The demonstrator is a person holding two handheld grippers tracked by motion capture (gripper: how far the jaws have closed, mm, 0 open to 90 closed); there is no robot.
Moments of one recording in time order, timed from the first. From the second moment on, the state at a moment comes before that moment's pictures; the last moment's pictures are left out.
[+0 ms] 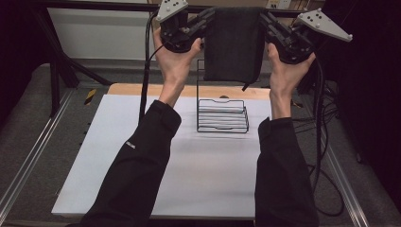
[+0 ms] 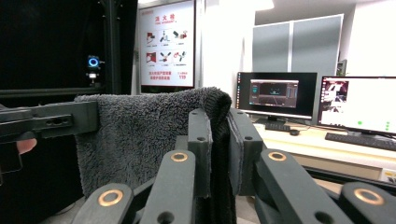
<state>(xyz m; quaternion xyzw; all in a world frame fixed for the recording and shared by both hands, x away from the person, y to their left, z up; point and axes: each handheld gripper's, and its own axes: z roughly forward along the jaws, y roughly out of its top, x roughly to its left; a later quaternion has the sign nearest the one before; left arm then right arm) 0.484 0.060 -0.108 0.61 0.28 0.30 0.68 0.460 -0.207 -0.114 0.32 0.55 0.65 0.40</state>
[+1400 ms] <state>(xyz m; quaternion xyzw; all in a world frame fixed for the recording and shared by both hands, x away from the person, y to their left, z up) 0.520 0.062 -0.156 0.65 0.28 0.31 0.63 0.502 -0.208 -0.156 0.35 0.61 0.61 0.38</state>
